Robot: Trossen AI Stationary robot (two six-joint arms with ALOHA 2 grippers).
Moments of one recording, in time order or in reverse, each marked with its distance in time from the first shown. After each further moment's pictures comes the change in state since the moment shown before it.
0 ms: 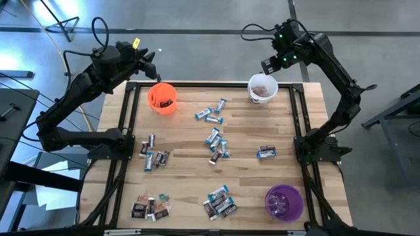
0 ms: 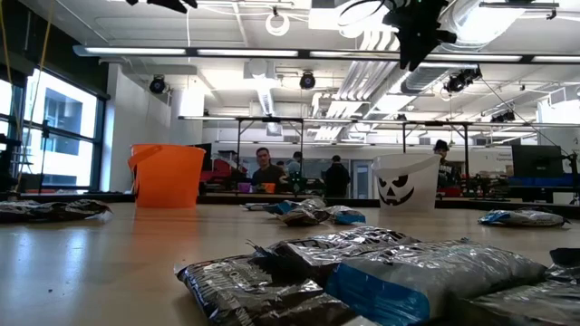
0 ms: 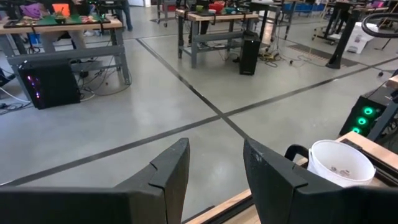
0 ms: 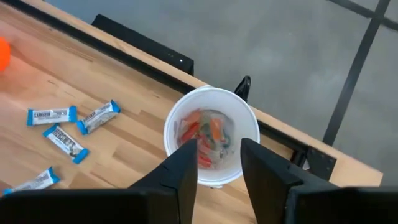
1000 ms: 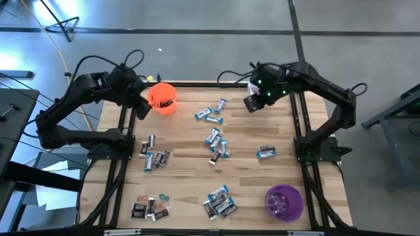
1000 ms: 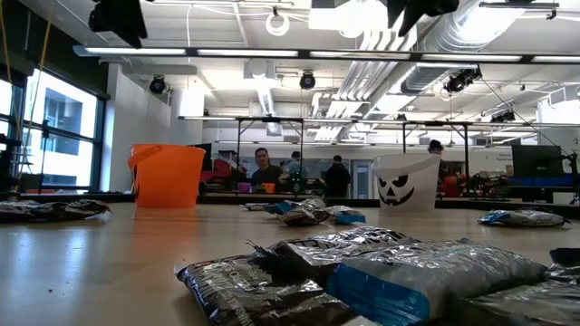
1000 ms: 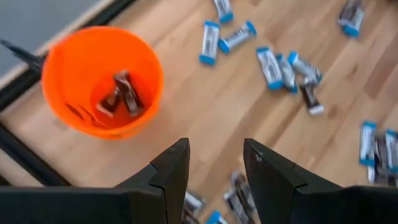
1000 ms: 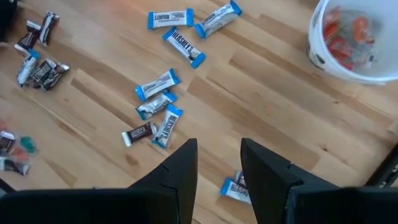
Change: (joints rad) left arm -0.095 -0.005 0.000 -0.773 0.454 -0.098; right arm 0.577 -0.003 0.000 -0.147 -0.081 0.544
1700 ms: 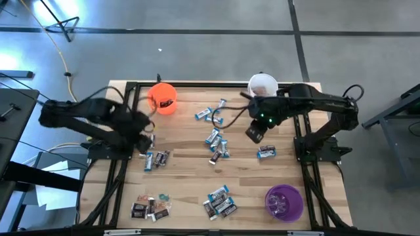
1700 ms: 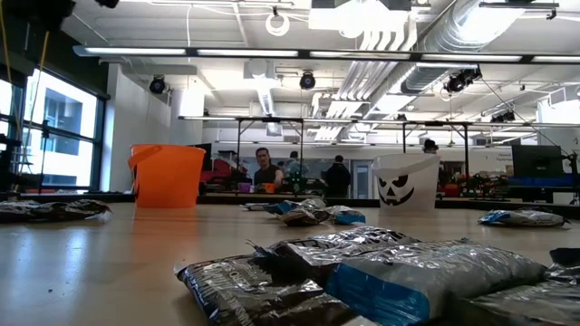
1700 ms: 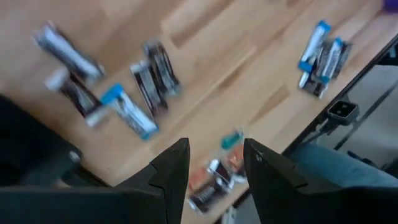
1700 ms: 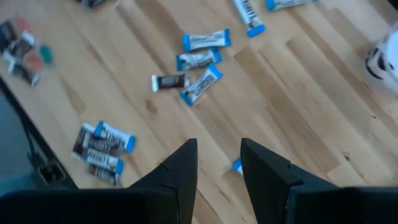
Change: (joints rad) left arm -0.681 -0.022 -0.193 -0.010 0.081 -0.855; right arm 0.335 0.000 0.000 0.000 0.042 -0.051
